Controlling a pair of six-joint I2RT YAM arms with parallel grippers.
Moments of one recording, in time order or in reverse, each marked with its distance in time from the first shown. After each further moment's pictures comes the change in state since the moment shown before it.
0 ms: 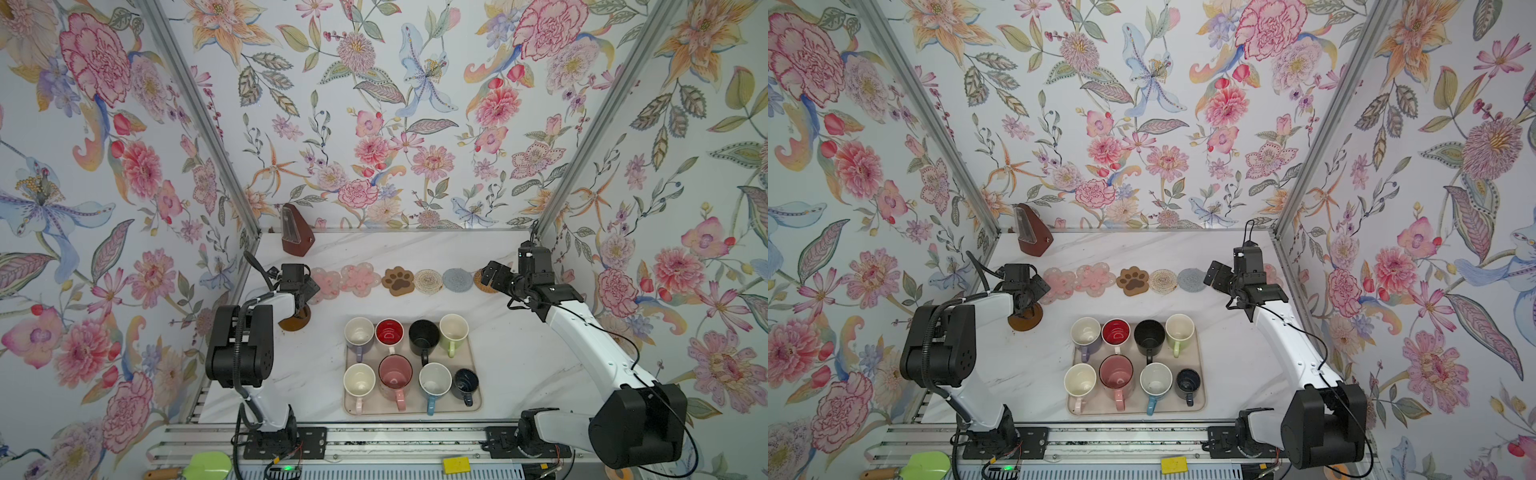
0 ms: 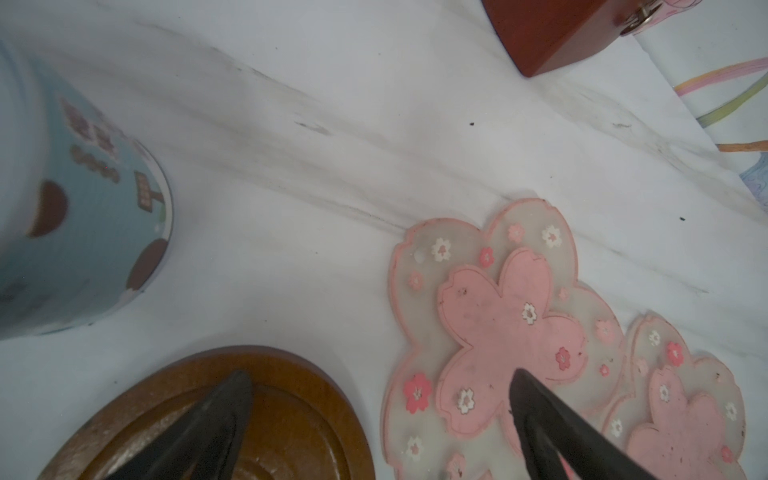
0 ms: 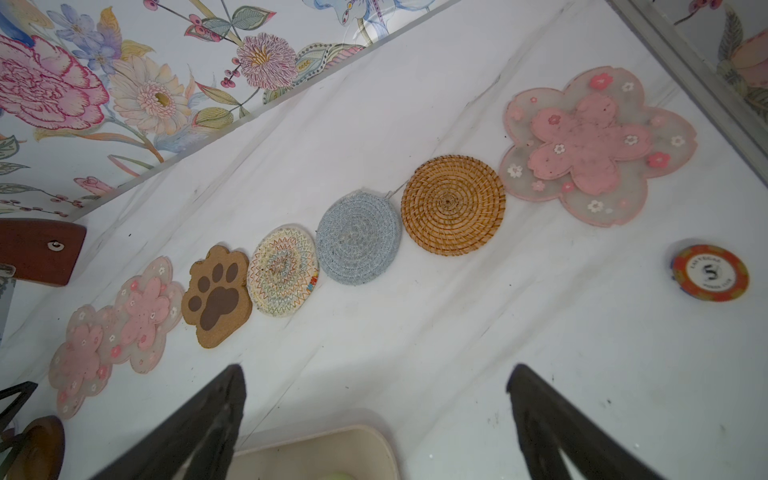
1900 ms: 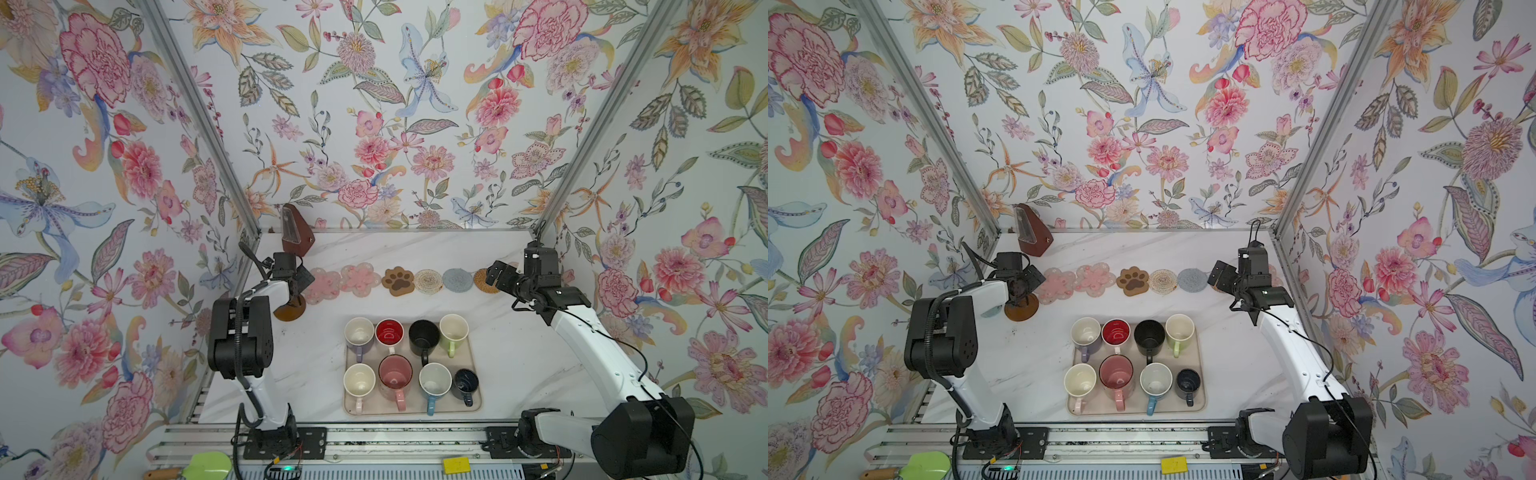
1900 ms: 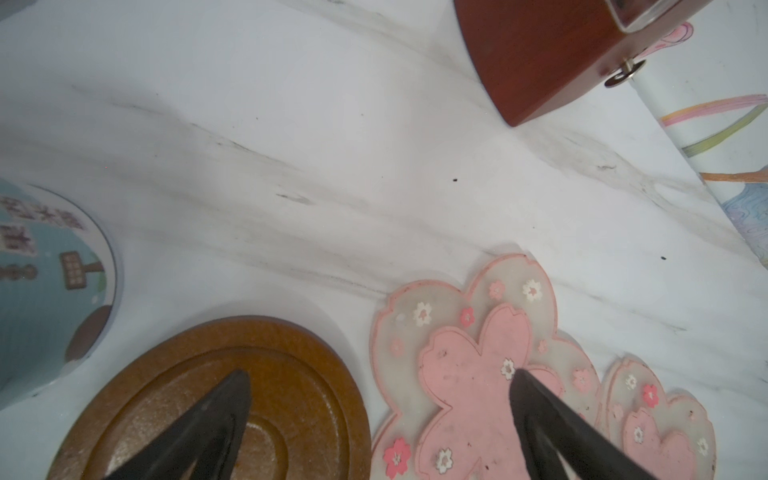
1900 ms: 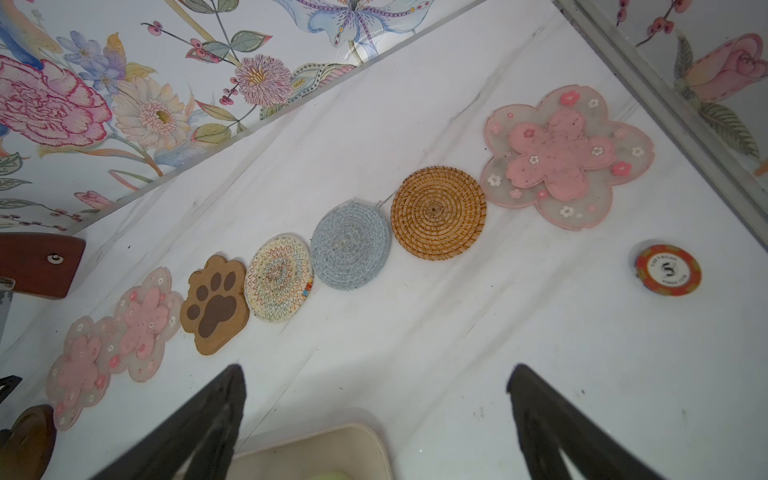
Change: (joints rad) left arm 0.053 0.064 0.147 -0.093 0.065 0.033; right arm -0.017 -0.049 0.000 -0.026 0.022 -0.003
